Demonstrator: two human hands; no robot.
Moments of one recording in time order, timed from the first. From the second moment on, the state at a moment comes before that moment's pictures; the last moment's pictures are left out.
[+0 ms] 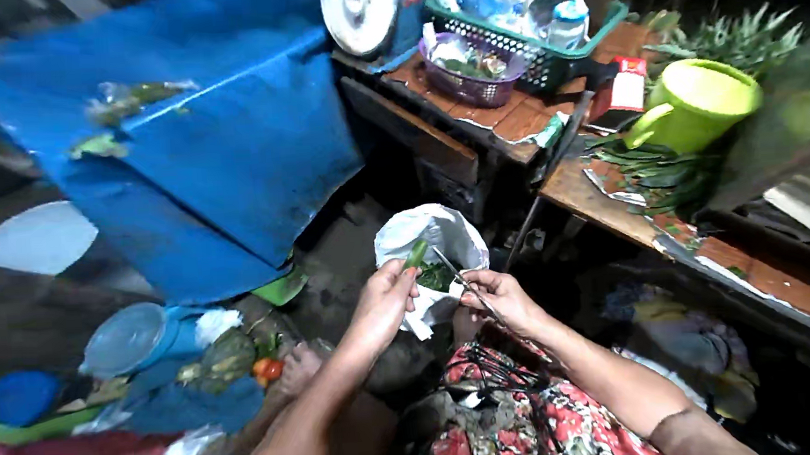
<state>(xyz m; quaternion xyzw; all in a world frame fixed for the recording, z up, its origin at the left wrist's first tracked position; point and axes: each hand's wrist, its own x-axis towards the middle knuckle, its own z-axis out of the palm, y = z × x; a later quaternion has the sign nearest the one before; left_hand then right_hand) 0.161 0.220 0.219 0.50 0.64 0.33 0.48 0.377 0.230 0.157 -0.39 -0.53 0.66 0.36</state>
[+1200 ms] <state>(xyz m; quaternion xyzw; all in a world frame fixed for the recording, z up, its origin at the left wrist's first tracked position) 0.162 0.219 0.214 0.51 0.63 0.35 0.47 0.375 0.230 0.160 -0.35 -0.49 0.72 0.35</state>
